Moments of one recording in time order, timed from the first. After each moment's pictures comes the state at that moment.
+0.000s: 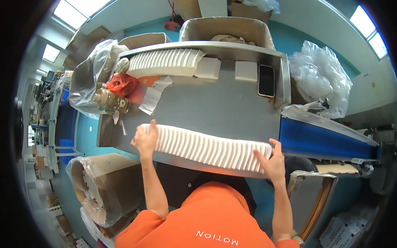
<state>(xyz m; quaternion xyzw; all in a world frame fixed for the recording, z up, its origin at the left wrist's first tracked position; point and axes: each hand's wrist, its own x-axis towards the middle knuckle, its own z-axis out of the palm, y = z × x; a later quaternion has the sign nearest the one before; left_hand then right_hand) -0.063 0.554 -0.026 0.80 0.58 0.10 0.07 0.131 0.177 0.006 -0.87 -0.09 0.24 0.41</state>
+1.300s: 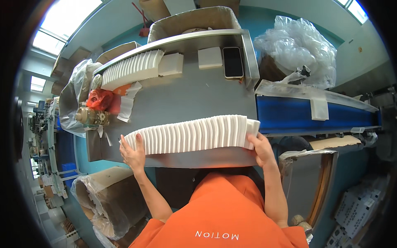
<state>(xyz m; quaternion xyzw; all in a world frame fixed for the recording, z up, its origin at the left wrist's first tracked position) -0.063 0.486 -0.035 0.80 0.58 0.15 0.07 0.154 0.127 -0.069 -0.55 0.17 0.38 0.72</state>
